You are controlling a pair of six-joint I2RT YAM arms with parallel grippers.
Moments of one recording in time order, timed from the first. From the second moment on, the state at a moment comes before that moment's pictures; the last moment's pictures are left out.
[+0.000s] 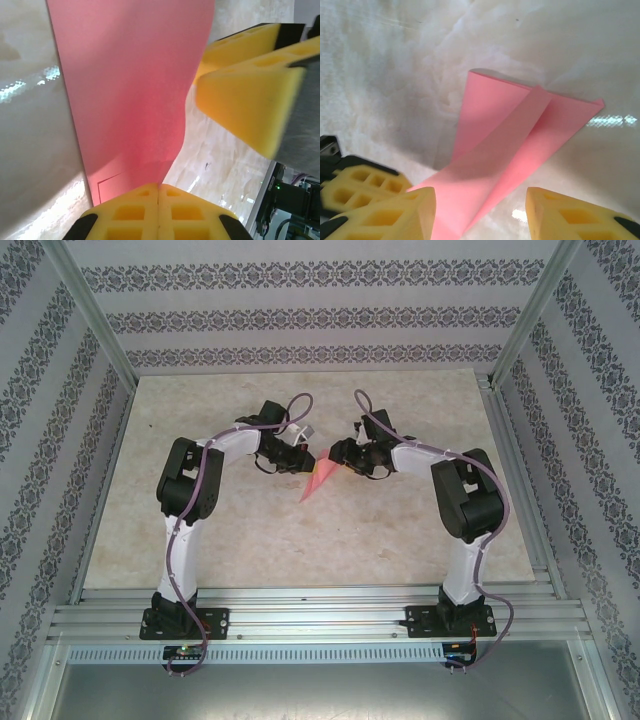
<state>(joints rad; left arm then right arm) -0.37 2.22 1.60 -0.60 0.86 -0.21 0.38 1.94 1.19 -0.16 -0.44 0.67</state>
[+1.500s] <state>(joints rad) -0.32 2.32 1.63 -0.62 0.93 -0.18 0.48 1.97 1.15 -0.05 -0.46 0.74</state>
